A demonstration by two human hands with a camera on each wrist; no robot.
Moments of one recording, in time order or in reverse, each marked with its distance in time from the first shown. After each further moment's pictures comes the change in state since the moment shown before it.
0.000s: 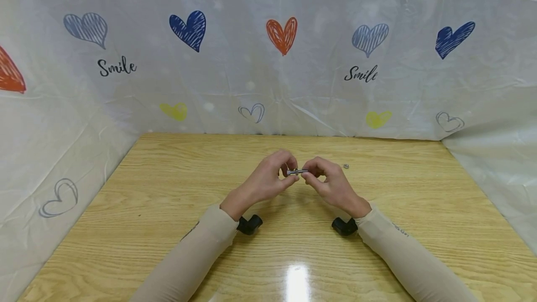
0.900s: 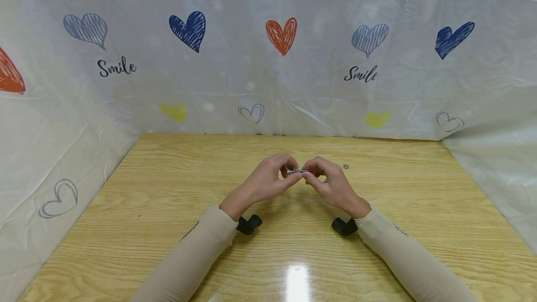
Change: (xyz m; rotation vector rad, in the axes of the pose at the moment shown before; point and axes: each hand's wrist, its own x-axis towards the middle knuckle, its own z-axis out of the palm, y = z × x) left_hand -0.001 0.001 -0.001 0.023 -0.055 -0.081; right_hand 0.000 -0.001 0.000 0.009 0.007 -0.005
